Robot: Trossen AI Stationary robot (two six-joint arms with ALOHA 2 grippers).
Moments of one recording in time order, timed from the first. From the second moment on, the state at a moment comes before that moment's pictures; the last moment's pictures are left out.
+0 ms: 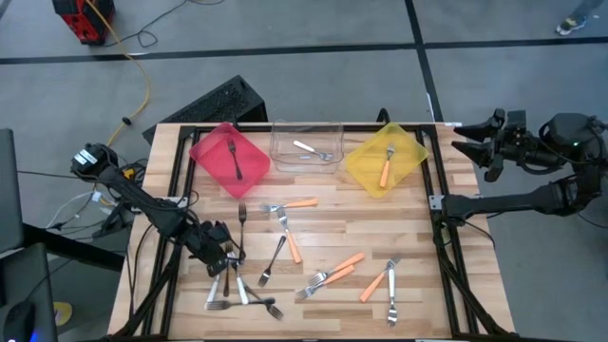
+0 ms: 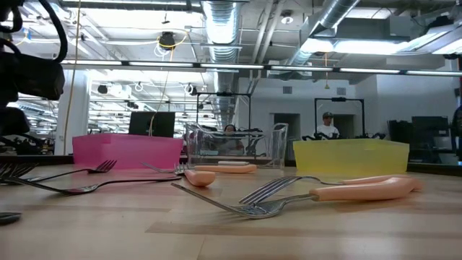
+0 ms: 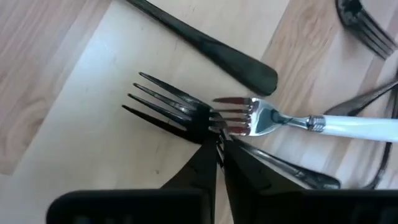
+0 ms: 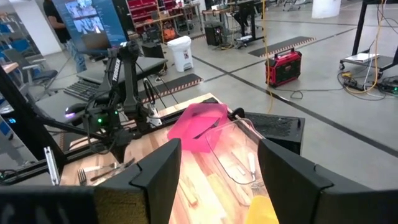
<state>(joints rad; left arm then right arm) -0.61 1.09 0.41 -0.48 -0.09 -1.16 -0.10 0.55 1.43 -1.04 0.26 0.24</state>
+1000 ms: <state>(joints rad) -0.61 0.84 0.41 -0.64 -0.26 -1.41 -0.10 0.55 1.43 -1.04 0.26 0.24</state>
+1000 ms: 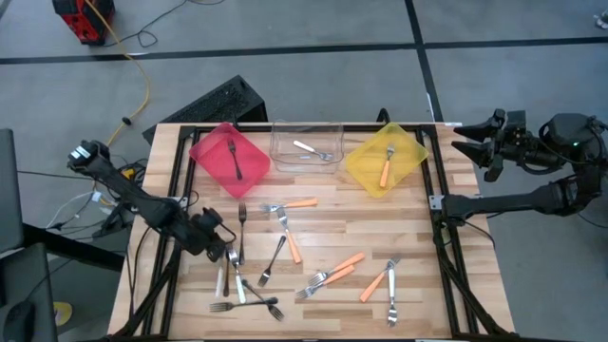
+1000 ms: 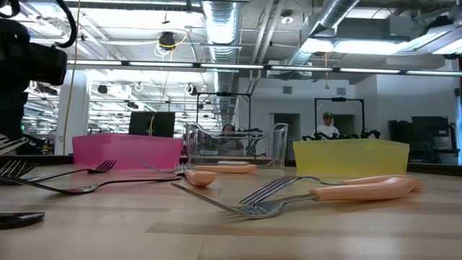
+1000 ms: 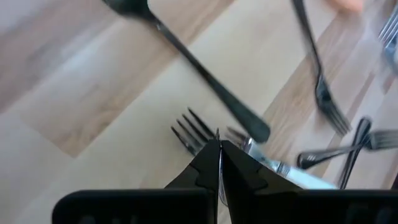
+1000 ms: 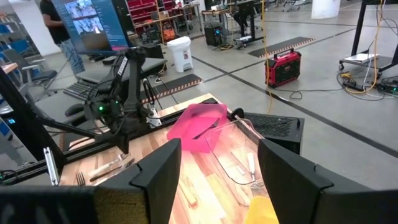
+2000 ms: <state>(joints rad) -0.42 0.73 0.58 -0.61 -0.63 -1.29 -0.10 0.55 1.24 -1.00 0.28 0.29</state>
